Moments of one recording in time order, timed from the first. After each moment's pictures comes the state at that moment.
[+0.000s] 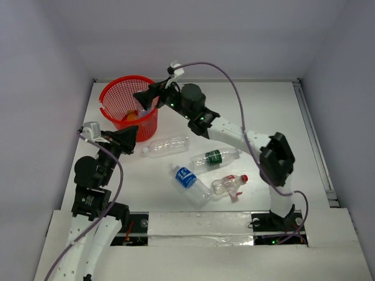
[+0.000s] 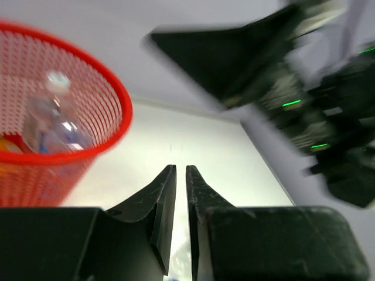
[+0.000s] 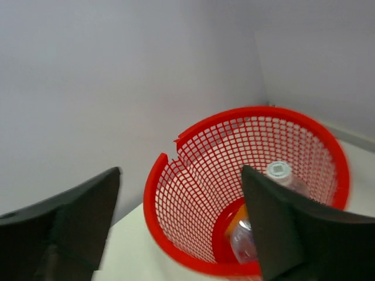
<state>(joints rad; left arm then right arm) -0.23 0.38 0.63 -0.07 0.08 -0.55 0.87 2.01 1.77 0.45 -0.05 0.39</state>
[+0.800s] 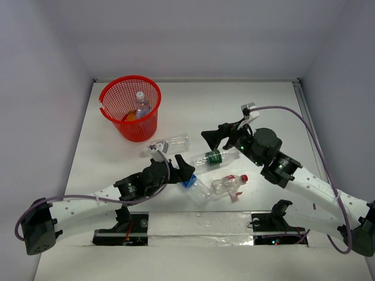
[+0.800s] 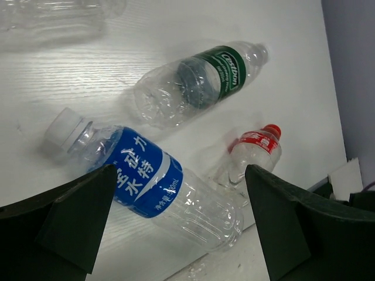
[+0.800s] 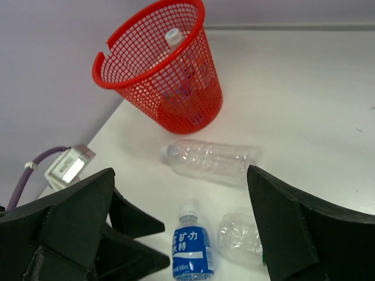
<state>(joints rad) -1.05 0.83 0.40 -0.03 -0.36 -0.91 0.83 0.95 0.81 0.13 0.12 0.45</state>
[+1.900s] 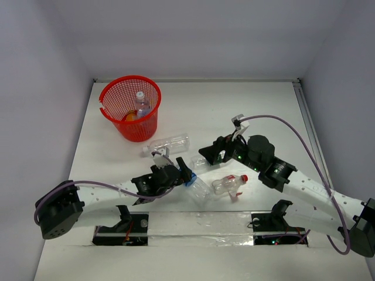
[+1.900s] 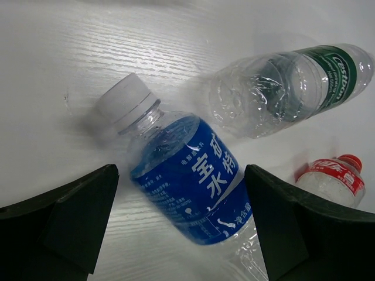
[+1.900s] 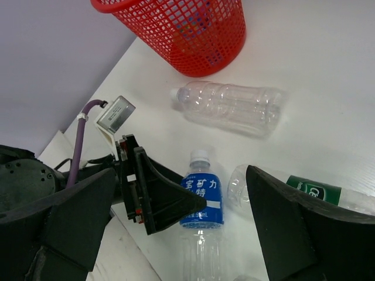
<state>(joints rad) -1.08 1.10 0.36 0.01 -0.52 -1.11 0.83 0.93 0.67 0.11 -0.05 0.50</state>
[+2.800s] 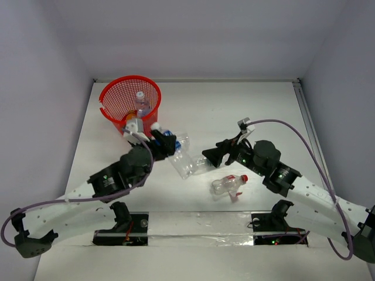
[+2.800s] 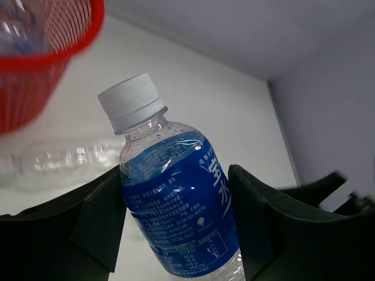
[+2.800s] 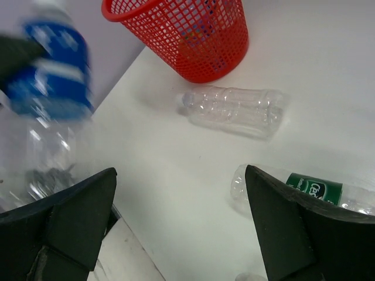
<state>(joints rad) -1.08 0.73 0.77 -0.34 -0.75 -0.84 0.83 0.85 0.61 0.14 -0.04 0.53</state>
